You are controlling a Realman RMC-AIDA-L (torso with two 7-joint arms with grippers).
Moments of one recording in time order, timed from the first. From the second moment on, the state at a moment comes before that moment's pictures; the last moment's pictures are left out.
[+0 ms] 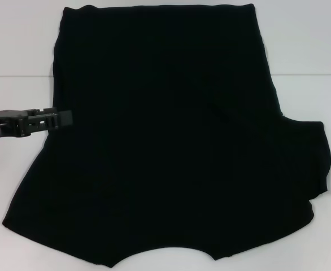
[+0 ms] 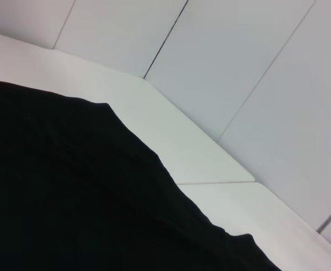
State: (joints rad) left arm -0.57 -2.03 0.27 0.90 2.24 1.73 -1.89; right arm 0.59 1.84 -0.50 -0.66 -2.46 -1.53 2.46
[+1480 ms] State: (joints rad) left arm -0.55 -2.04 0.26 0.90 2.18 1.72 -1.89; right arm 0.64 1.89 -0.58 -0.55 -2.47 -1.36 2.48
